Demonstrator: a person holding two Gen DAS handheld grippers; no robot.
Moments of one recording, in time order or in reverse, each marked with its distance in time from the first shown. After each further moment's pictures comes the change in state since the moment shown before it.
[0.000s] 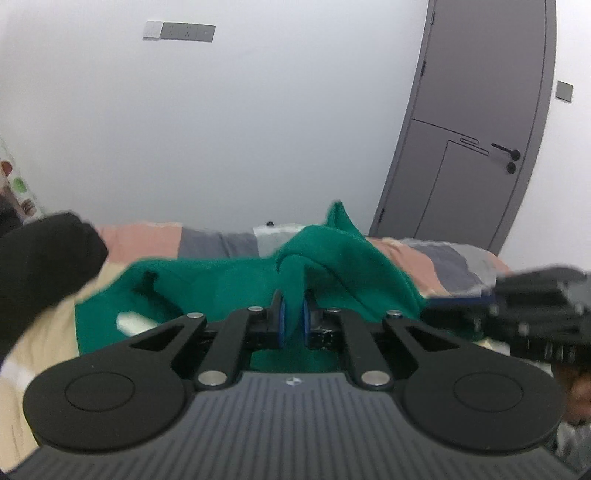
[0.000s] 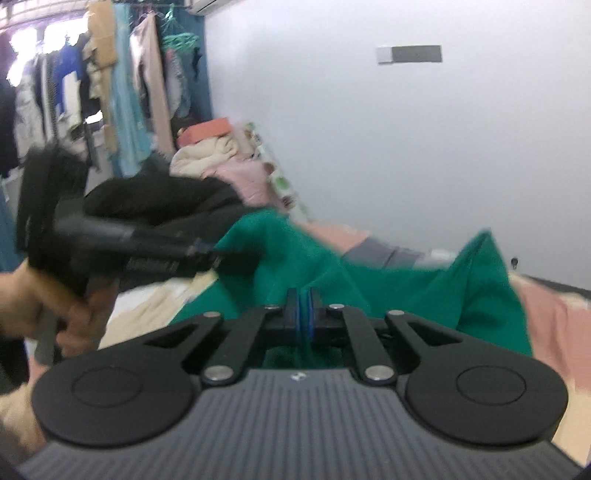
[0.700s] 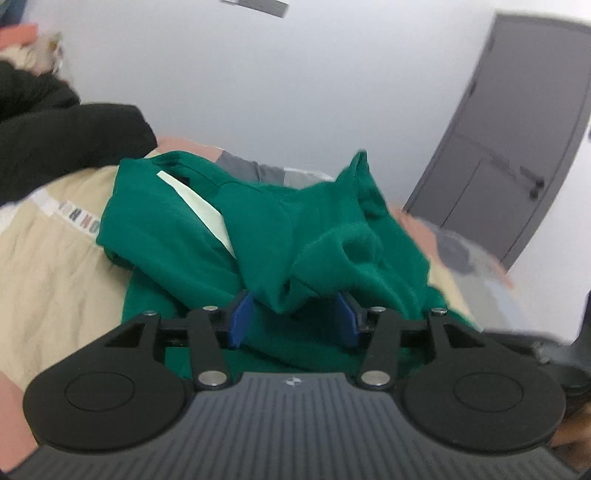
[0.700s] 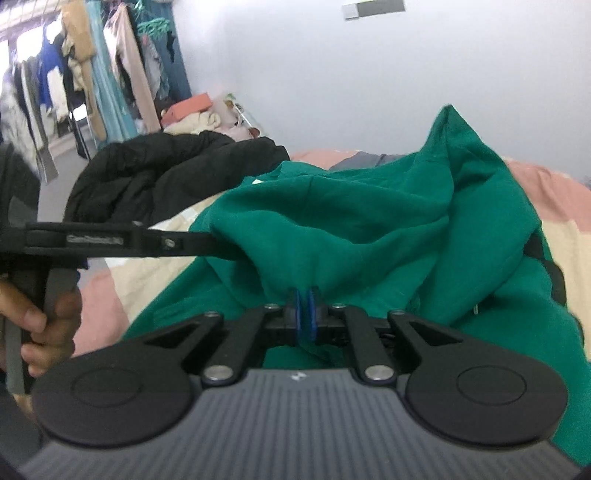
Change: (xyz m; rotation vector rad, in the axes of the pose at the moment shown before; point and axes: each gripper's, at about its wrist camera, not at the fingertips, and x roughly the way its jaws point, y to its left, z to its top) left arm -0.059 -0.022 -0.110 -0.274 0.013 0.069; right arm -0.047 0.008 -0.109 0.170 0.080 -0.028
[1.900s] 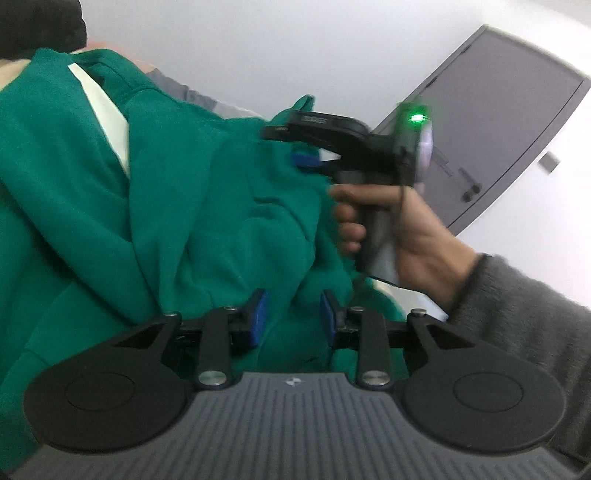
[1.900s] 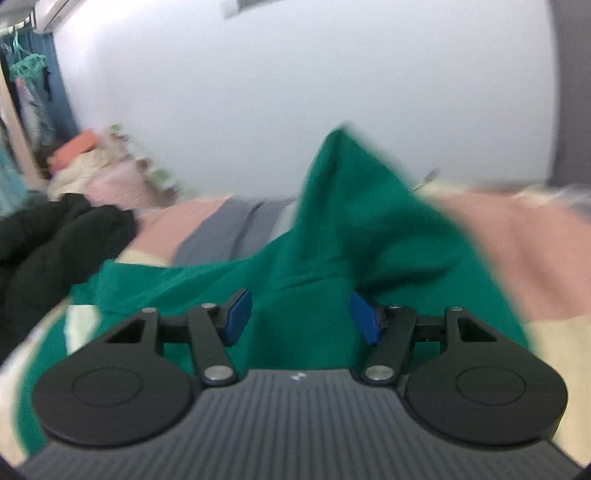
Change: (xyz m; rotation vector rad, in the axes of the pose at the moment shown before) left arm 0.069 -0.002 -0.015 -0.175 0.148 -0.340; right arm 0.189 -0.128 0.128 0.214 0.030 -0.193
